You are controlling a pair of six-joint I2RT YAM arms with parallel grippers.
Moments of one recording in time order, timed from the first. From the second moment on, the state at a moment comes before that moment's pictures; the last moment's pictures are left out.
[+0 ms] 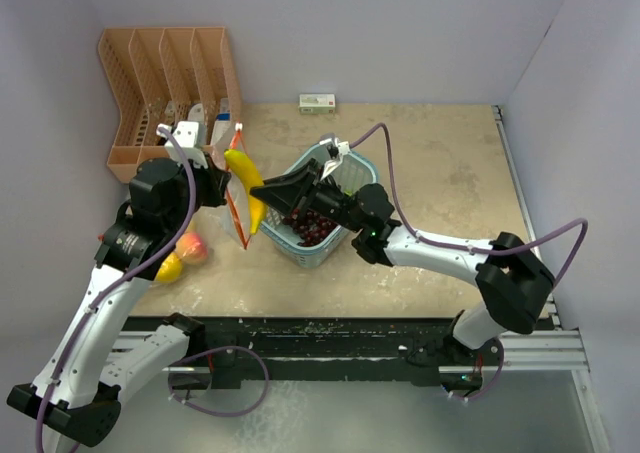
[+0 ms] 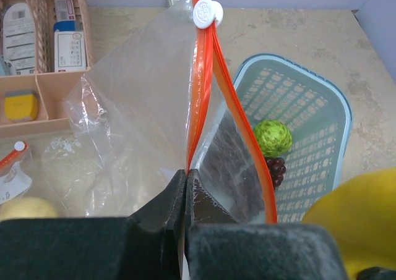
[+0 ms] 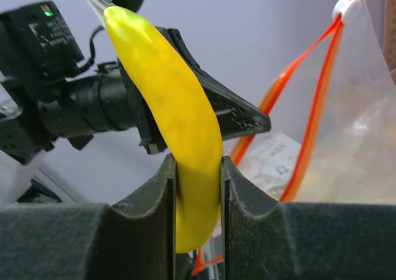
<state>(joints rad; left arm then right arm) -0.38 0.86 1.13 -0.55 -0.08 -0.26 0.93 1.53 0.96 0.96 -0.26 0.72</state>
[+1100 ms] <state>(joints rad) -0.37 0.77 1.17 -0.53 0.09 -0.38 1.04 1.54 1.11 0.46 0.37 0.56</state>
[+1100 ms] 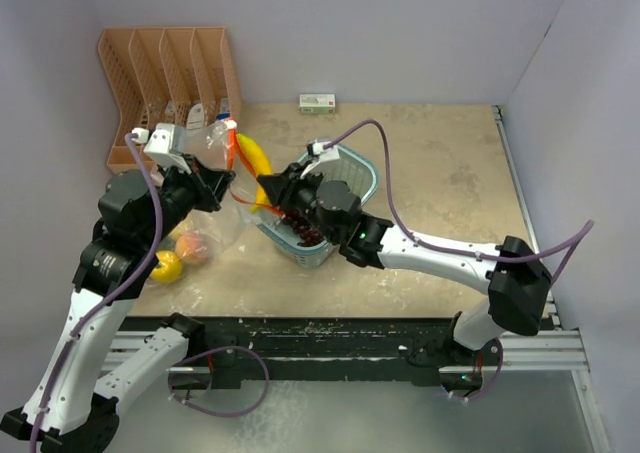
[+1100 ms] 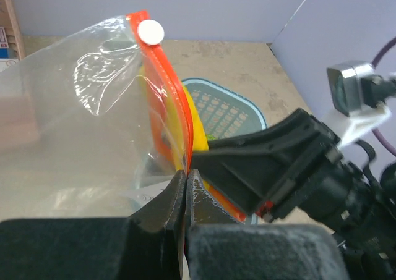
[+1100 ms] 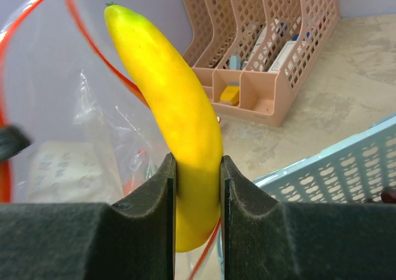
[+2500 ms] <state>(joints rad) -0.37 0.87 1.12 -0.45 0.02 -0.36 1.30 1.67 1.39 0.06 0.85 0.28</state>
